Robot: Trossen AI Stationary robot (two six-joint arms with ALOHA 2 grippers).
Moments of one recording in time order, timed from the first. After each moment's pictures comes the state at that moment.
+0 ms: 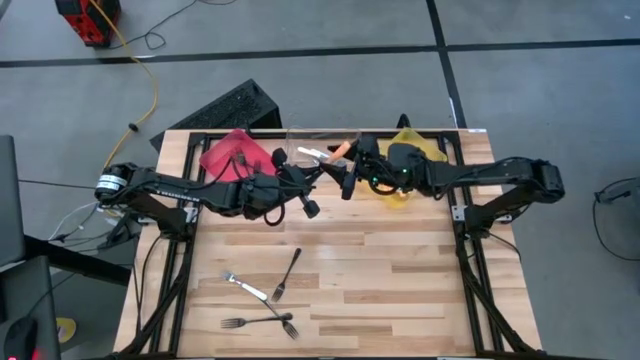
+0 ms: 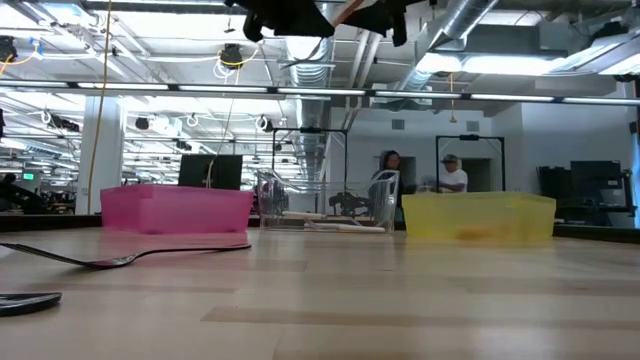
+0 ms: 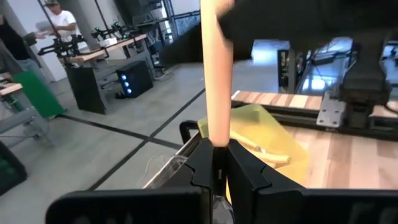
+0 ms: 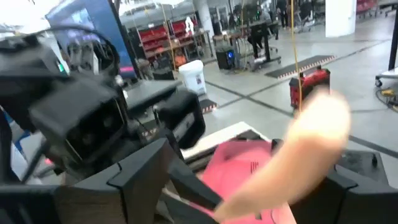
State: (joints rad) left arm -0.04 1.44 1.04 0.22 -0.68 0.07; right arm -0.09 1.37 1.08 0.29 0.26 0.26
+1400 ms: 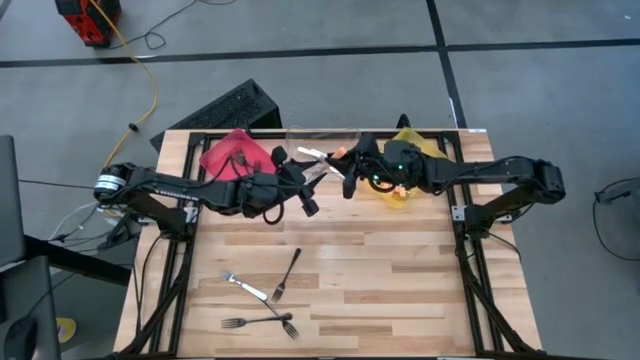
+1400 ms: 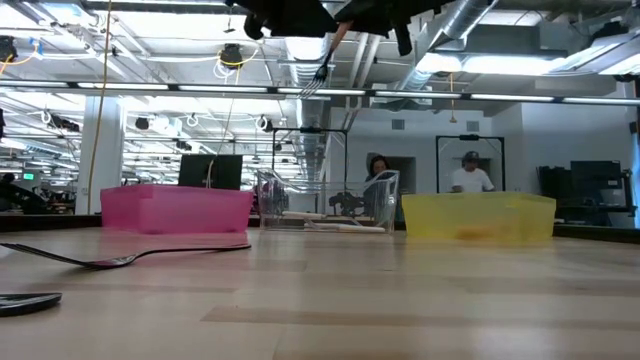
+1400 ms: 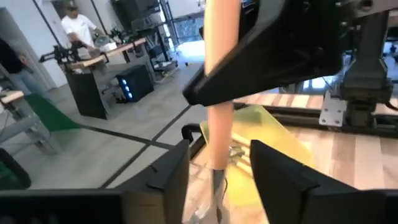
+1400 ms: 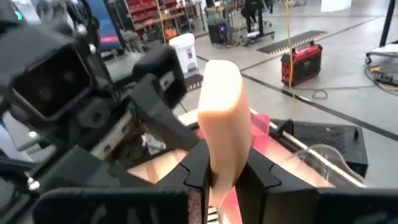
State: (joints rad) left arm -0.04 1.43 1.04 0.22 -0.66 0.11; right arm -0.12 1.36 1.08 0.17 0.24 0.26
